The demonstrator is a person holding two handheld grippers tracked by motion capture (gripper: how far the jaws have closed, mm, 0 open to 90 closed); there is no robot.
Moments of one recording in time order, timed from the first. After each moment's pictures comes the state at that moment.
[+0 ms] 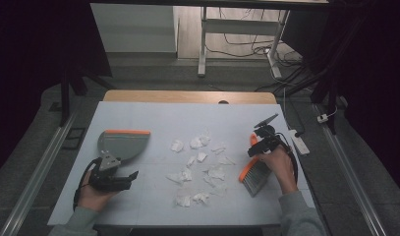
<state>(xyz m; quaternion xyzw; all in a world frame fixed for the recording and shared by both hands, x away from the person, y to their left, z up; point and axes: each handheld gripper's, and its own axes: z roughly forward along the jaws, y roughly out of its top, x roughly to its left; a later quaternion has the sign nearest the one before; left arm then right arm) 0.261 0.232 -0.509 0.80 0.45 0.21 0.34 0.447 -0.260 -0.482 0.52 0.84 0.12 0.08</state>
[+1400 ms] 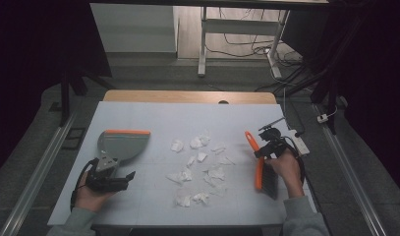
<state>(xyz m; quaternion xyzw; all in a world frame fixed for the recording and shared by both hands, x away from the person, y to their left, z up) 0.258 0.241 -0.511 0.79 0.46 0.21 0.34 0.422 -0.274 -0.464 0.48 0.86 0.17 0.08</state>
